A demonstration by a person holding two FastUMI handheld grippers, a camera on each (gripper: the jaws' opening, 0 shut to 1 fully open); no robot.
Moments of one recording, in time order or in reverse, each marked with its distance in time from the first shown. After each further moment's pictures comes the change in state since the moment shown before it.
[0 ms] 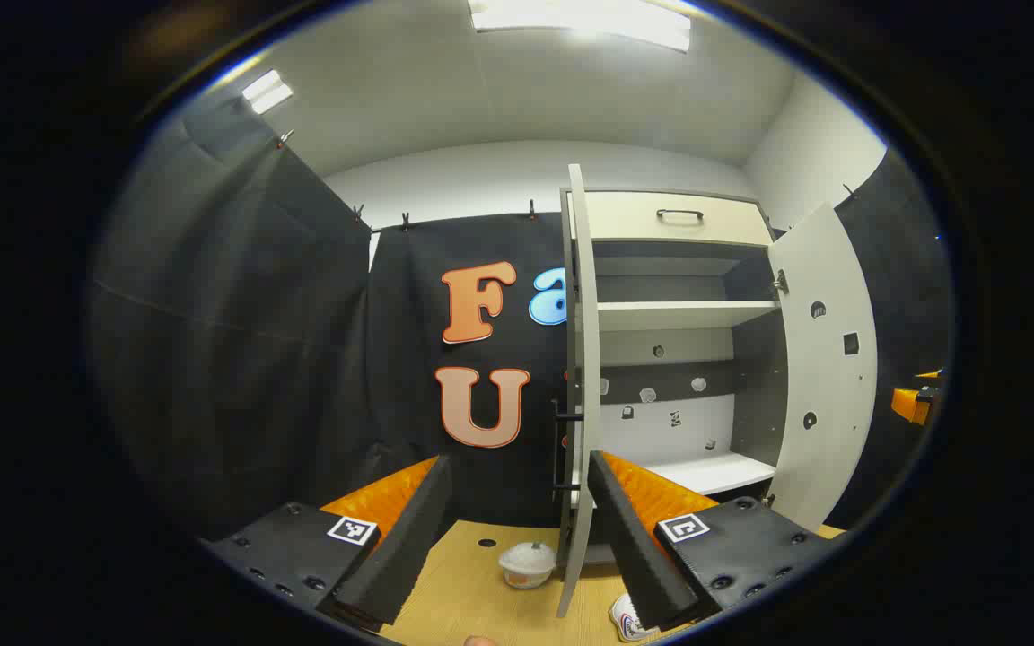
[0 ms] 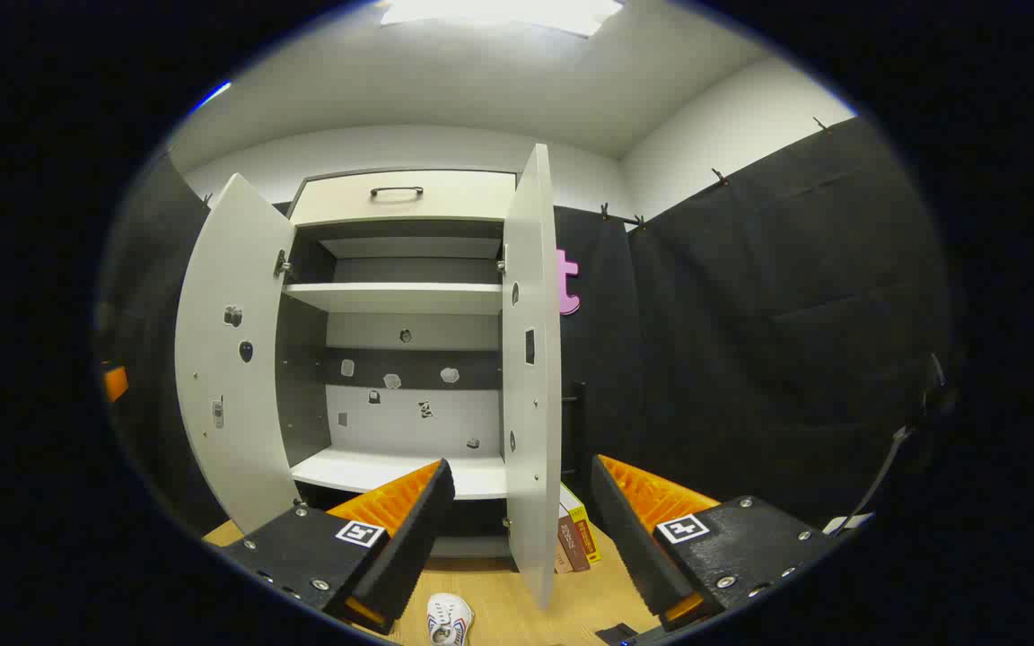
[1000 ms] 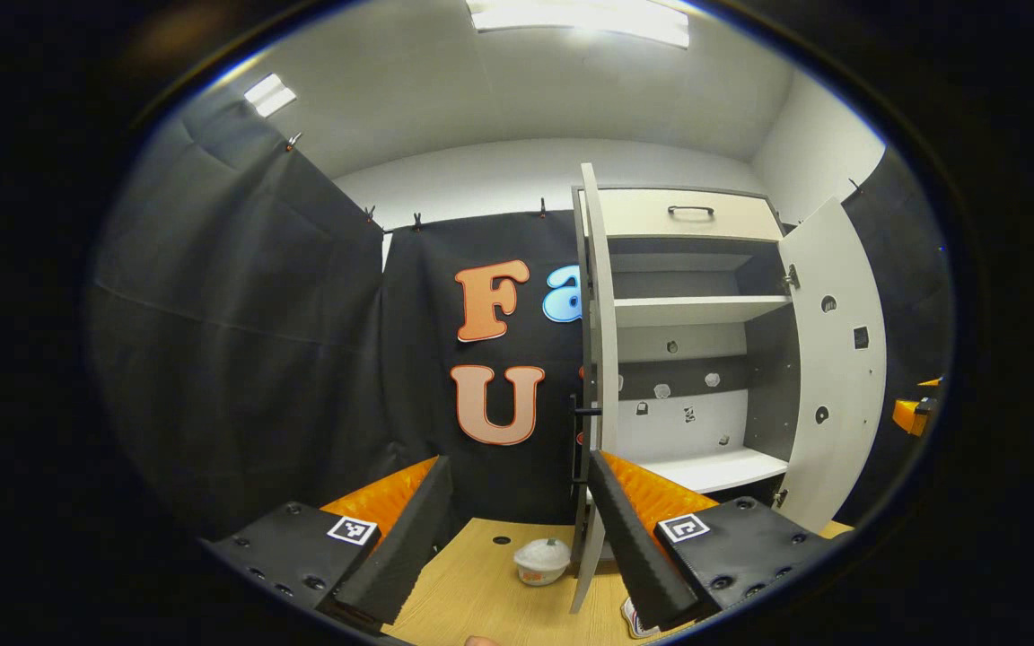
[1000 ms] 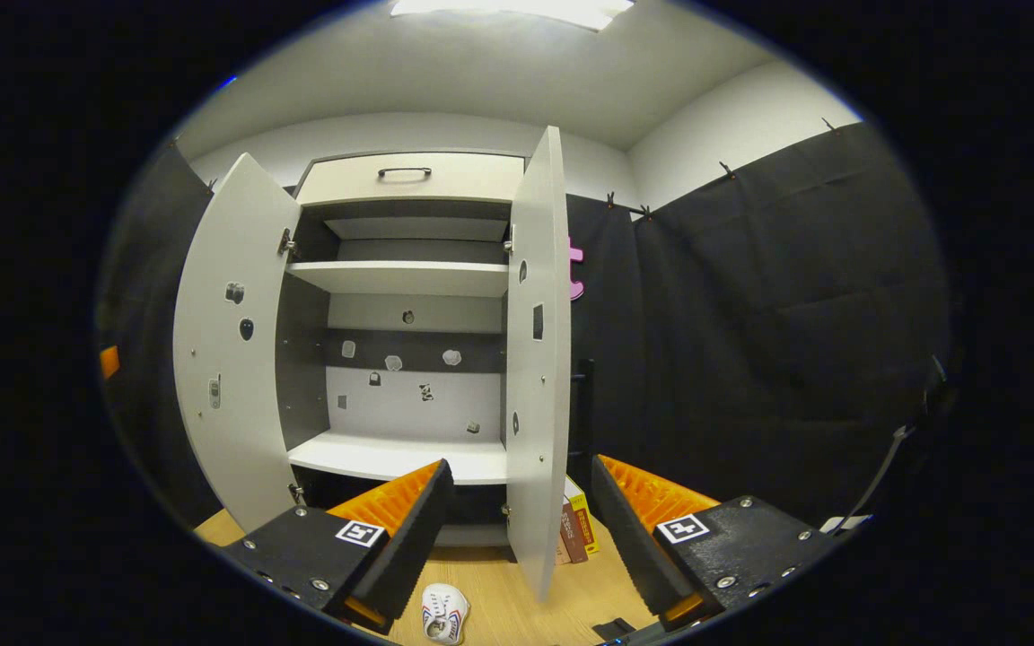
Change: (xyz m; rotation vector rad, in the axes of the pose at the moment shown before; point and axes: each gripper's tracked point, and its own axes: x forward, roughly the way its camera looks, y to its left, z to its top) left arm -0.007 0.011 -0.003 0.017 0.008 0.036; right arm 0.005 0.012 -0.027 -0.019 0.049 0.012
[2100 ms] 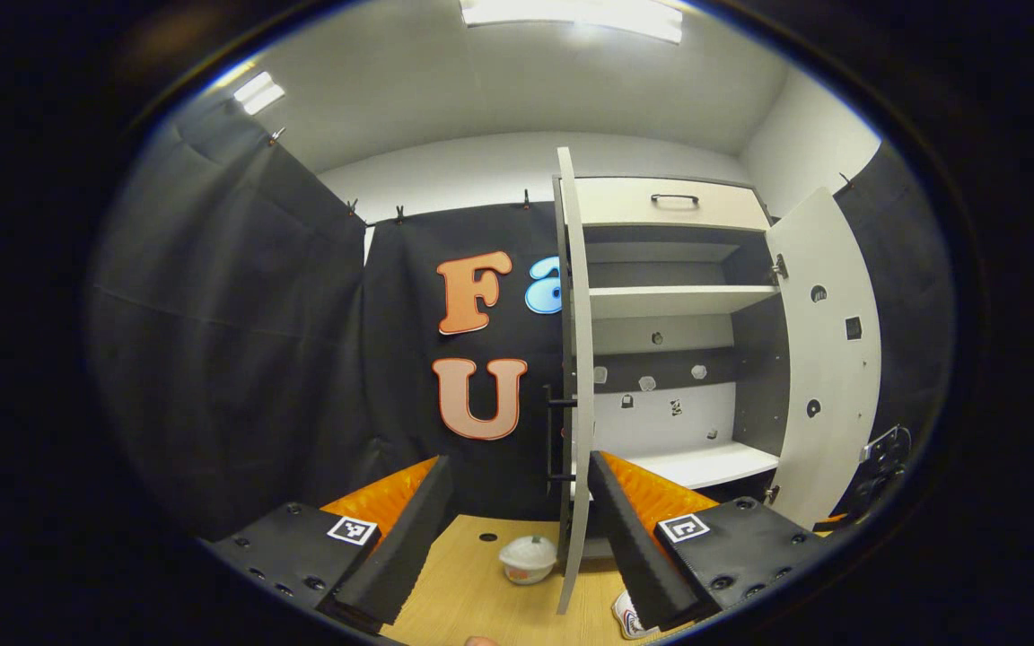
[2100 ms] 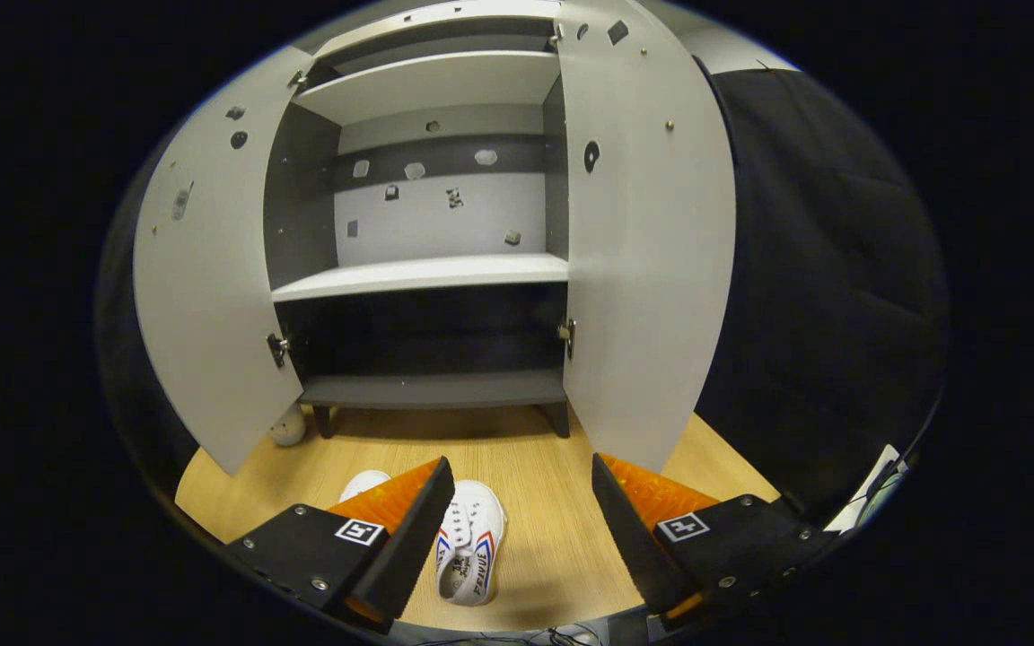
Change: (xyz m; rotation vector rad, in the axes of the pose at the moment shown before) left arm 0.010 -0.022 -0.013 0.005 0.028 -0.041; right arm 0.052 0.068 -0.313 0.002 0.533 0.088
